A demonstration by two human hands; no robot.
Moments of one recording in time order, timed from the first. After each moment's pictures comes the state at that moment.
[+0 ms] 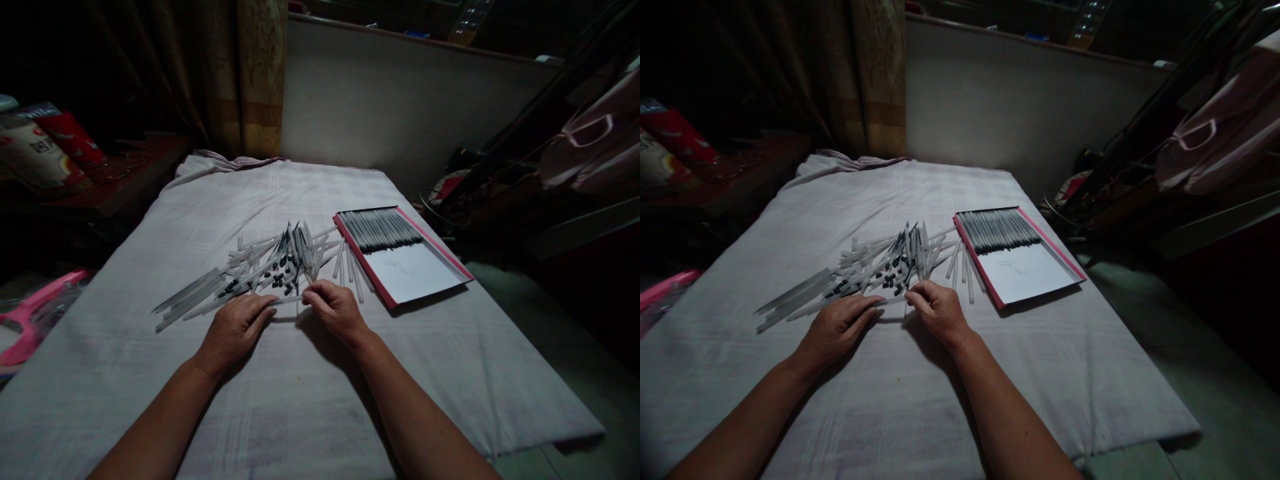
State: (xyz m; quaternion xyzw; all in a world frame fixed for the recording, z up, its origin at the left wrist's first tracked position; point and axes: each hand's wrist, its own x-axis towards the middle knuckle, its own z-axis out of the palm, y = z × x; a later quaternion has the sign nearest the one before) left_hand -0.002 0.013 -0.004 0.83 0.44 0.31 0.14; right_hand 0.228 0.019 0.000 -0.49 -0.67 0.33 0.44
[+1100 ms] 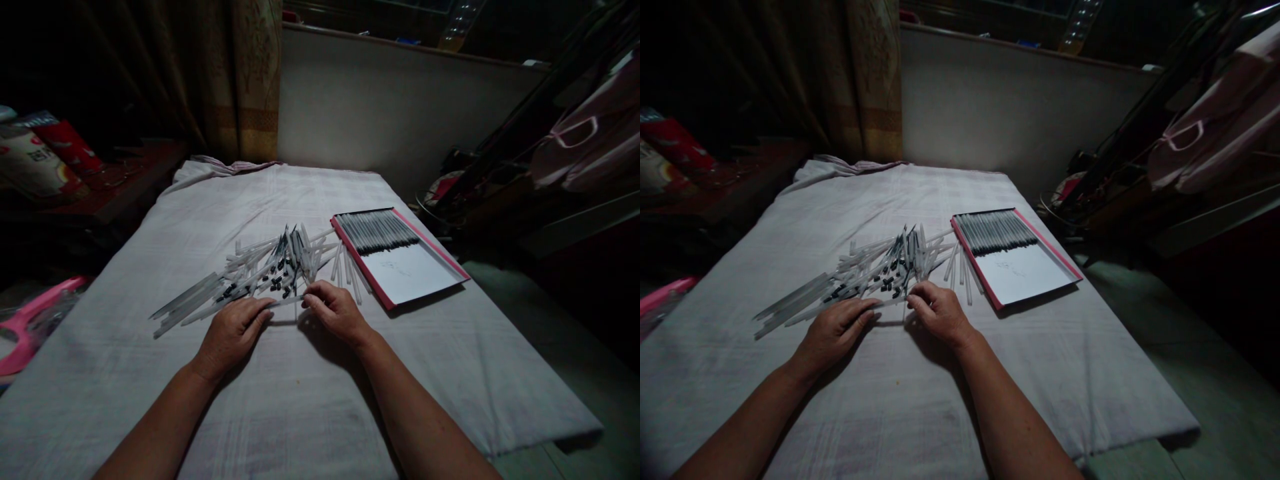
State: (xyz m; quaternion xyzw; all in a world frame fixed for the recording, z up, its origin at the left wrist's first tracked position) left_hand -0.004 0.016 -0.009 0.83 0.43 0.32 0.12; right_hand 0.237 0.020 0.002 -0.47 -0.69 0.37 0.41
